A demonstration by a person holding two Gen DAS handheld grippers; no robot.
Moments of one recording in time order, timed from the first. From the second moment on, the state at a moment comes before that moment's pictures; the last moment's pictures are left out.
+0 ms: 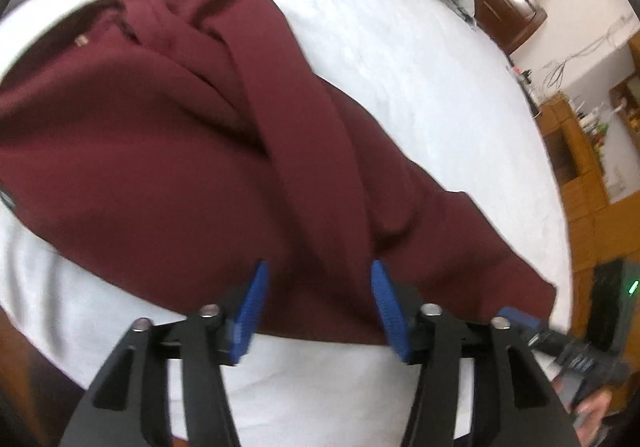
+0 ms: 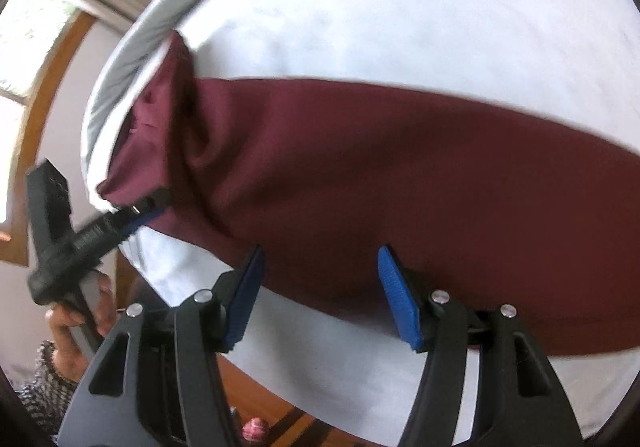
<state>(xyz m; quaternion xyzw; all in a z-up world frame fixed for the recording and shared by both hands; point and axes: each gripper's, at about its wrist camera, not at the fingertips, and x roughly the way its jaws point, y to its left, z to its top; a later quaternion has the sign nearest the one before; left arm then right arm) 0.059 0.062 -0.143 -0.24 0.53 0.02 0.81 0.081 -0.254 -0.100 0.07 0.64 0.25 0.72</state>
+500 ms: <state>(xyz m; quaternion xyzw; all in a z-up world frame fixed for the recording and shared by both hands) 0.049 0.191 -0.147 -0.19 0.54 0.10 0.82 0.159 -0.085 -0.124 0.12 0.66 0.37 0.64</state>
